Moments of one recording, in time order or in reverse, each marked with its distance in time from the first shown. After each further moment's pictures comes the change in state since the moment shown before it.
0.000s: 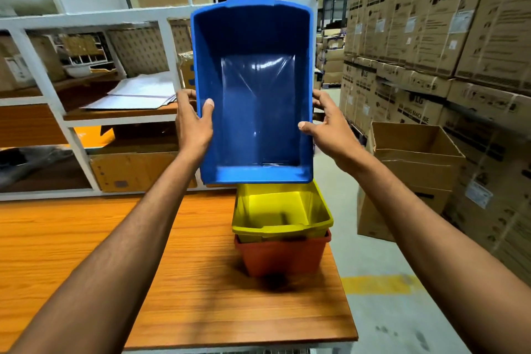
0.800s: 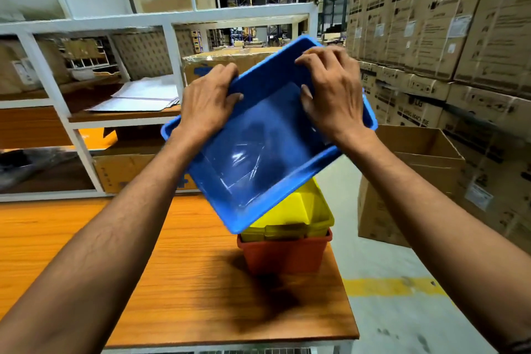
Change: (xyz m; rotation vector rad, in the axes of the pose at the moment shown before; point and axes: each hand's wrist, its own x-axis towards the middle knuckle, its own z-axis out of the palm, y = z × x) left_hand 0.023 0.055 -0.007 0.758 -0.160 0.631; right_hand 0.024 -0.053 -0.002 -1.003 0.505 -0.706
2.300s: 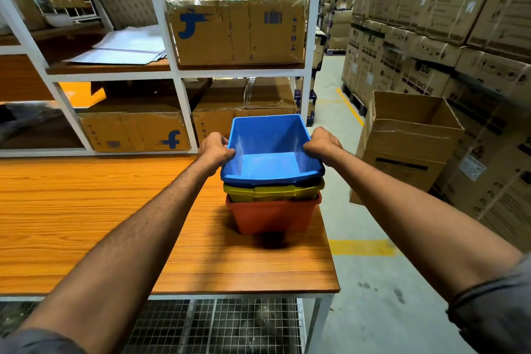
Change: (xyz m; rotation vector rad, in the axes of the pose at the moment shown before) left_hand -0.135 0.007 0.137 -0.496 -0.572 -0.940; right_hand -0.150 0.028 0.094 0.152 -1.079 0.865
